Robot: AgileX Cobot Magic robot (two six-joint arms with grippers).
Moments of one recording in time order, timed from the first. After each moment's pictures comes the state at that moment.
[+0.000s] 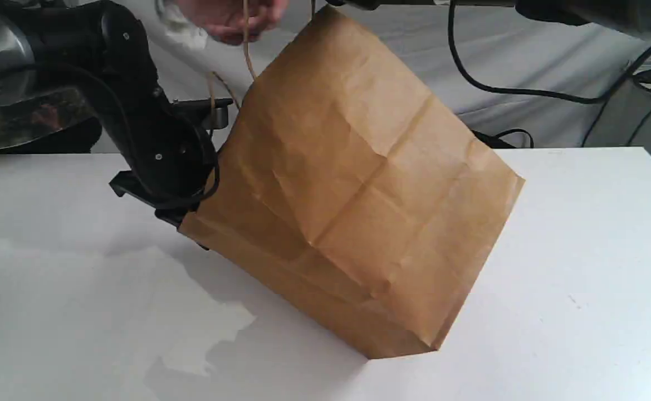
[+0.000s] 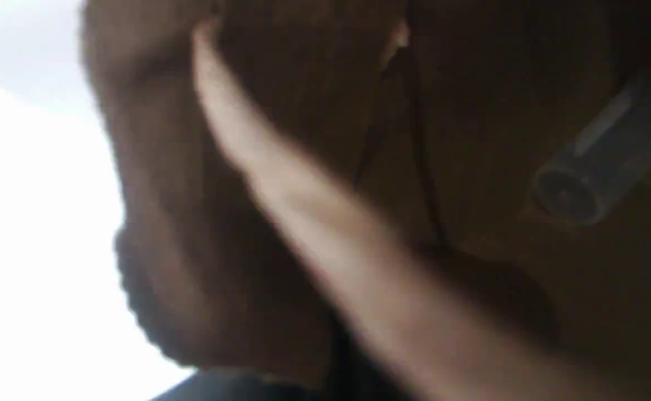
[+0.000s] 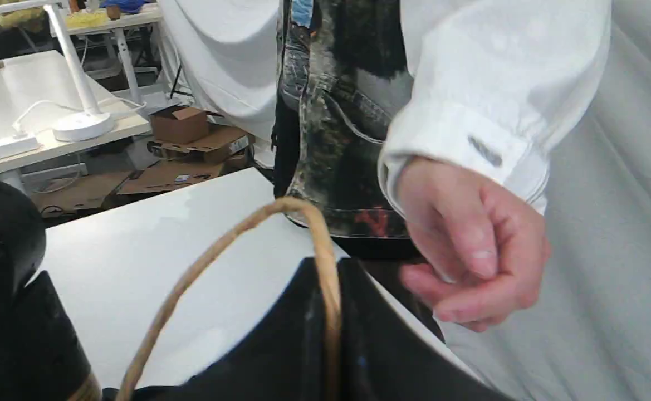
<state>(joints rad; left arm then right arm) -0.29 2.10 -1.74 -0.28 1.21 0.17 0.29 2.02 -1.87 -1.66 -0.74 1.67</state>
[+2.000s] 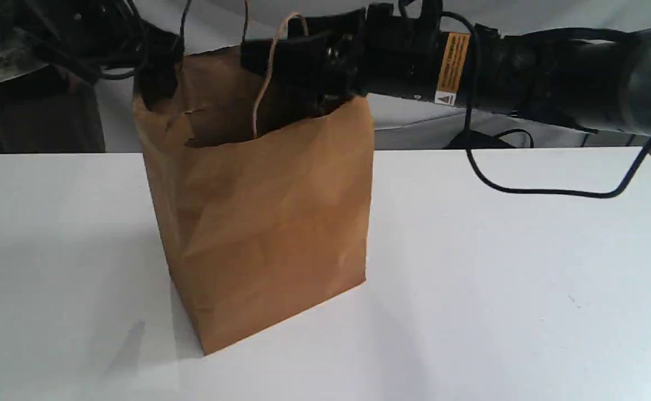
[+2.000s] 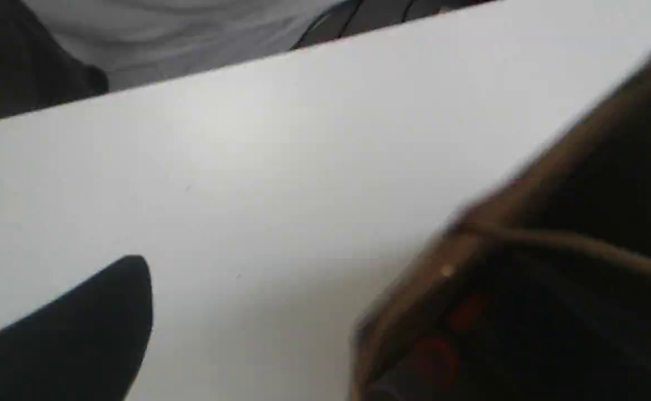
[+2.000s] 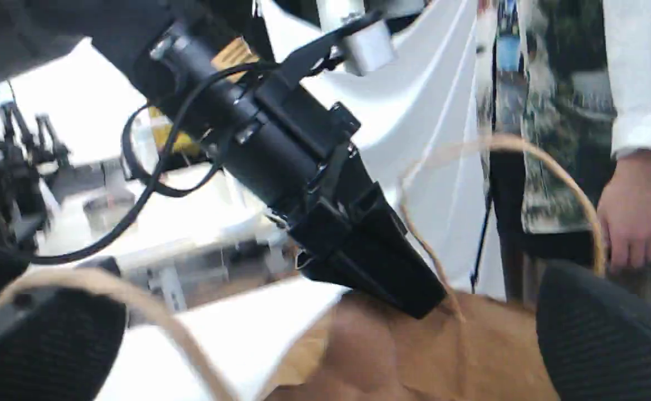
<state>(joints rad) -0.18 2.05 -2.13 -0.02 1.14 0.06 0.29 2.00 -1.49 -1.14 -1.07 1.18</state>
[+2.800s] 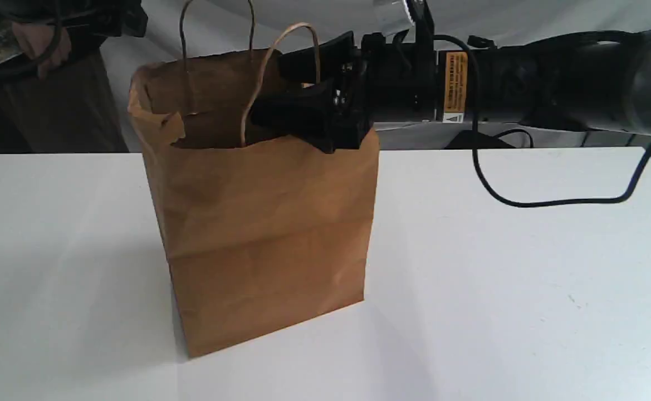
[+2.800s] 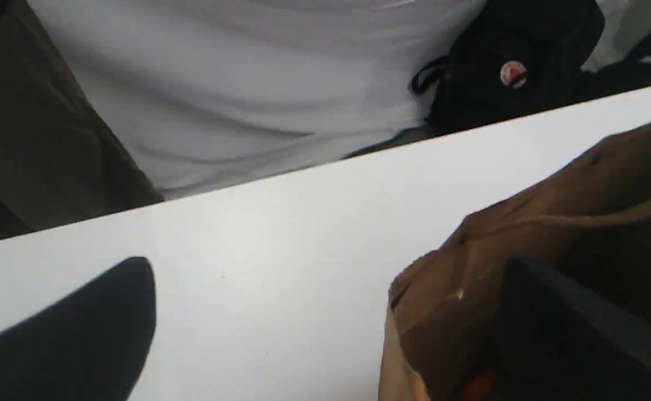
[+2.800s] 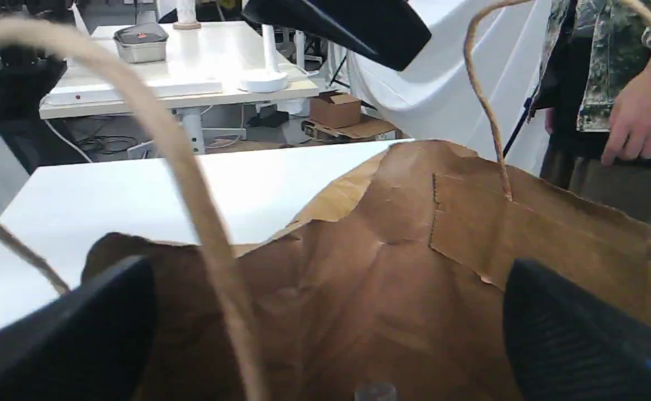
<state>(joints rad) -0.18 1.66 -1.60 0.00 0.67 0.07 0.27 2.00 -1.49 -1.43 -1.08 1.15</state>
